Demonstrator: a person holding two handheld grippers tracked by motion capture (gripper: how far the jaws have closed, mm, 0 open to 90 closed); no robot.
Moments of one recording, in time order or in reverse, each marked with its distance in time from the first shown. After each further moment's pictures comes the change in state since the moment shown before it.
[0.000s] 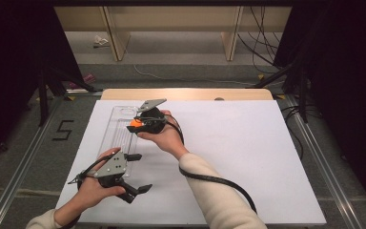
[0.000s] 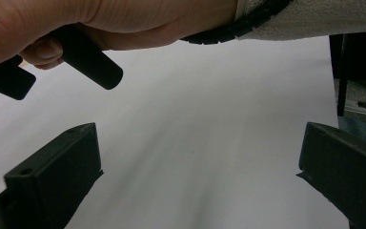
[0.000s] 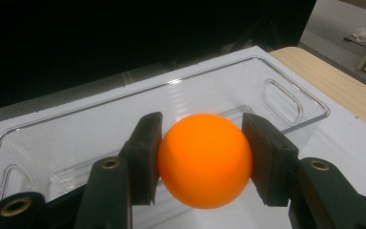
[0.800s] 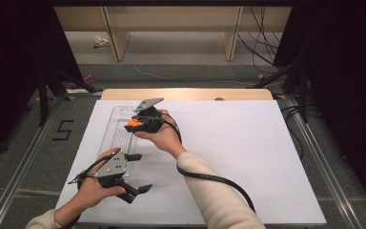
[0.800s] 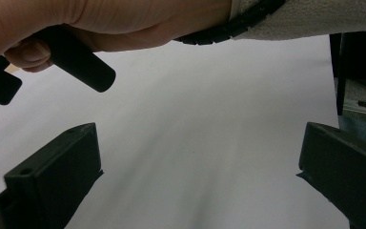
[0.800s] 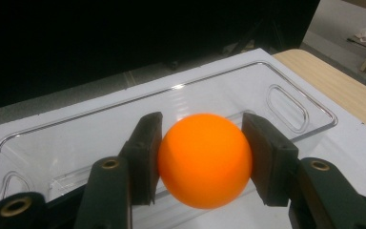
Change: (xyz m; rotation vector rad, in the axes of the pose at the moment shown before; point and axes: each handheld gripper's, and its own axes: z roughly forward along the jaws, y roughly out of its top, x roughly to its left) left arm 0.000 0.000 0.000 0.003 -0.001 0.003; right arm 0.001 0.005 0.006 0.005 0.007 -0.005
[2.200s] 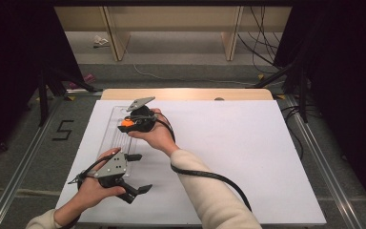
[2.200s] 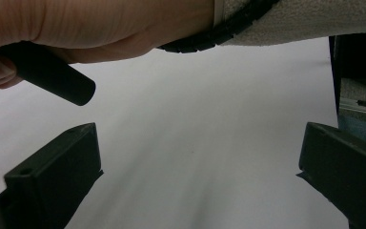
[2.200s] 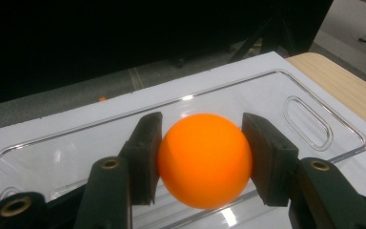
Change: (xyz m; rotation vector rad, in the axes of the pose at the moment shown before) left arm 0.000 0.000 0.000 0.001 -0.003 0.002; right arm 0.005 0.011 0.019 0.019 0.024 -0.018
